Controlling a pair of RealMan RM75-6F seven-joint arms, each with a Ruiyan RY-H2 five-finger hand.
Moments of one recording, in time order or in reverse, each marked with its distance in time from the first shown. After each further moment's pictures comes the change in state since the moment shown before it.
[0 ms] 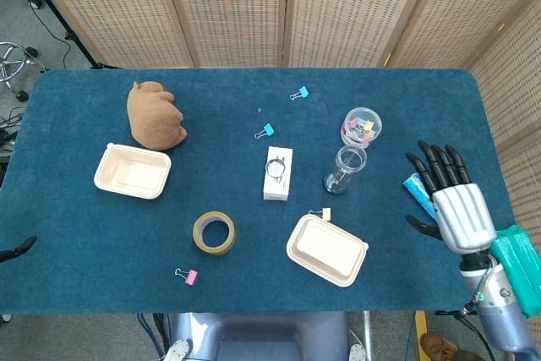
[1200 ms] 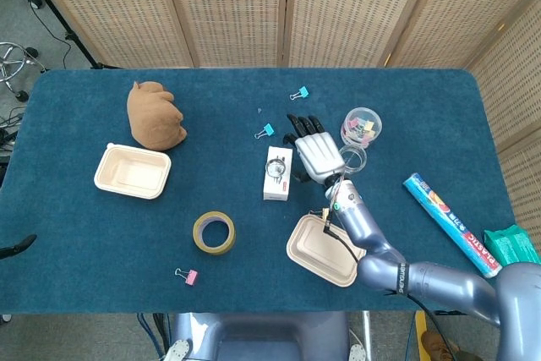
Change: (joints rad) left arm -0.014 0.022 -0.004 0.010 -0.018 -0.035 -0.065; right arm 0.652 -0.540 0.138 0.490 0.673 -0.477 -0.256
